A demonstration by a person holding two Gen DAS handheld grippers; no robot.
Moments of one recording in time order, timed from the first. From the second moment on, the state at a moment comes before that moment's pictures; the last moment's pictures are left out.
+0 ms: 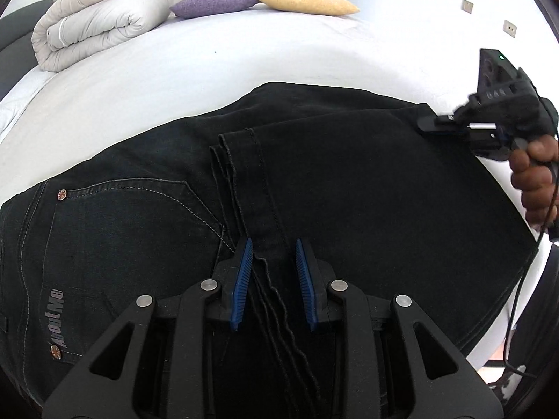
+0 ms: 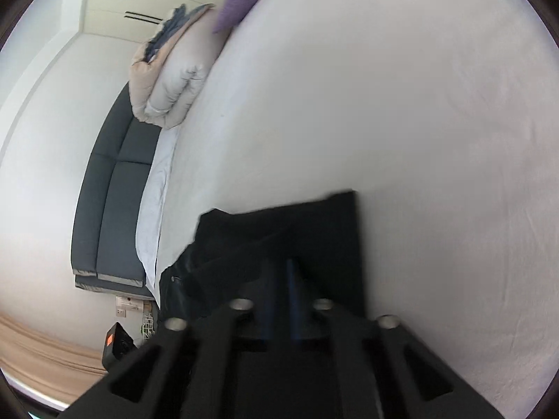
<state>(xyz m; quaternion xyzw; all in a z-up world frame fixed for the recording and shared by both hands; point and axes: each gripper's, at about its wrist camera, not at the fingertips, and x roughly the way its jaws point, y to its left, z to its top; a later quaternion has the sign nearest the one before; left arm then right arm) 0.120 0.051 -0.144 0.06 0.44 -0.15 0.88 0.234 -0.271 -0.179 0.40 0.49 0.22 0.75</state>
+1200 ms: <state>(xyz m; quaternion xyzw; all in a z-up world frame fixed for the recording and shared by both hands) 0.079 0.018 -0.145 0.05 0.43 -0.13 0.89 0.089 -0.246 -0.192 0.33 0.47 0.24 0.78</state>
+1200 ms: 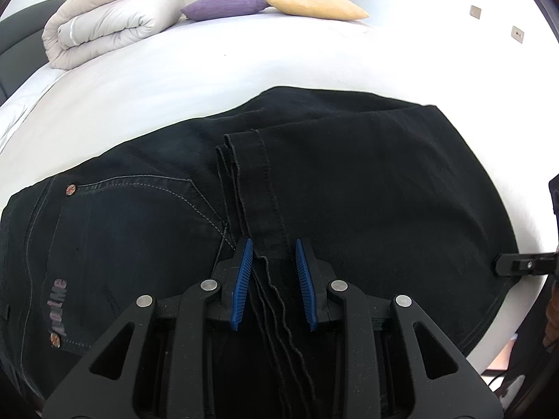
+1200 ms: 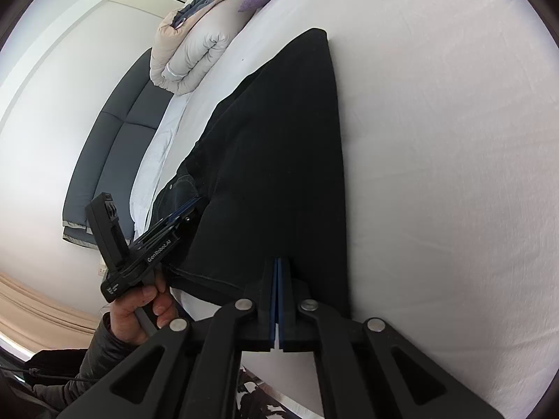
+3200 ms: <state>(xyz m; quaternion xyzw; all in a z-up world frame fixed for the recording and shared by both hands) -0.028 0.305 -0.167 -0.52 0.25 -0.05 0.82 0.175 -0.099 -0.108 0.27 0.46 0.34 0.78</state>
